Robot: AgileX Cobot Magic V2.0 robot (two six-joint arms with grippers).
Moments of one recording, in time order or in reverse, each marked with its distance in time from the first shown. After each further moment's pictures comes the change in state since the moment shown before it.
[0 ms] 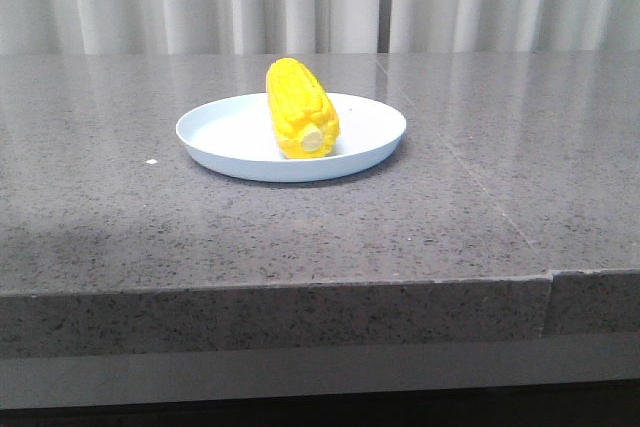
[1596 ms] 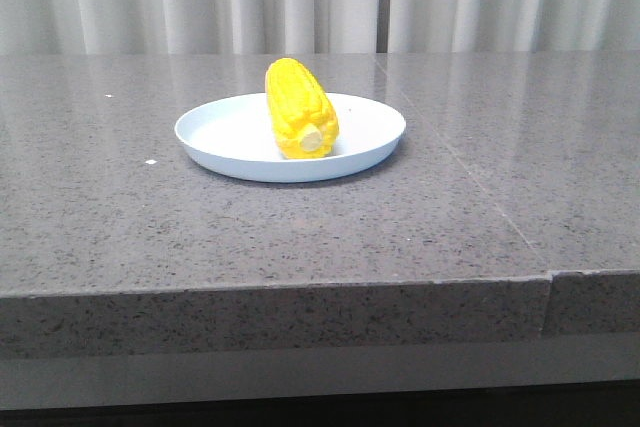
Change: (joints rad) left arm 0.687 -0.926 0.966 -0.101 -0.688 0.000; right arm 0.000 0.000 0.000 0.000 0.005 0.000
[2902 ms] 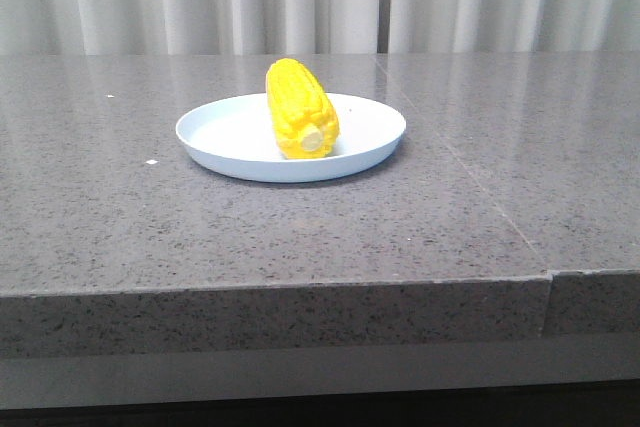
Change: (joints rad) left arm 0.004 0.000 0.032 0.064 -0.083 0.000; right arm 0.000 0.000 0.002 0.000 0.003 0.000
